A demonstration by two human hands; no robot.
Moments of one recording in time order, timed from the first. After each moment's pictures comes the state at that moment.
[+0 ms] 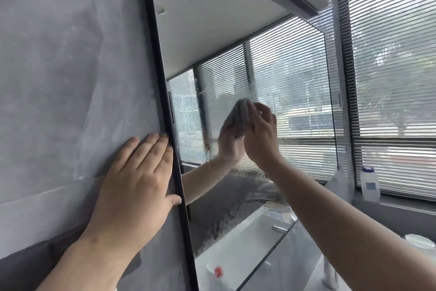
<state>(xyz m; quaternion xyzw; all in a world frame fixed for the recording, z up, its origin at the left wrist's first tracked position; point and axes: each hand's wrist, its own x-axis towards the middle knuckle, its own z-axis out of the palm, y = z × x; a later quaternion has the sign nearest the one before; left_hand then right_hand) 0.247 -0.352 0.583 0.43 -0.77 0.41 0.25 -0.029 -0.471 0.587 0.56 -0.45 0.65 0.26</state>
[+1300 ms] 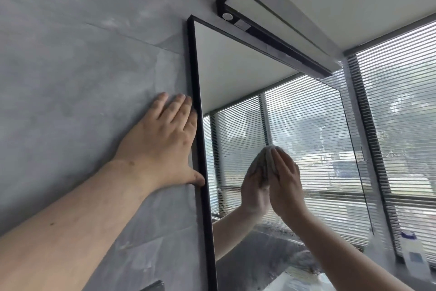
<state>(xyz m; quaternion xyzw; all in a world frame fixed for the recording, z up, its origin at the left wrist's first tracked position) 0.252 -0.361 0.739 0.46 -0.65 0.59 0.17 -0.012 -0.470 0.616 0.54 -0.43 0.68 0.26</state>
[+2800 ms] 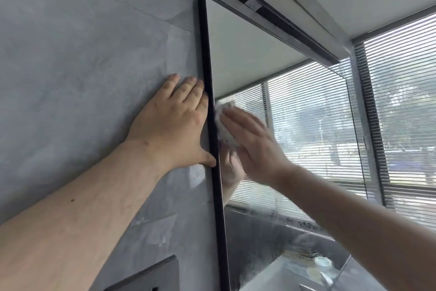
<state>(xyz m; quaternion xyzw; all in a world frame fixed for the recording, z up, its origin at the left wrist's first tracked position) 0.255 -0.365 0.736 0.43 -0.67 0.57 0.21 0.052 -0.419 0.678 0.72 -0.25 0.48 0.43</state>
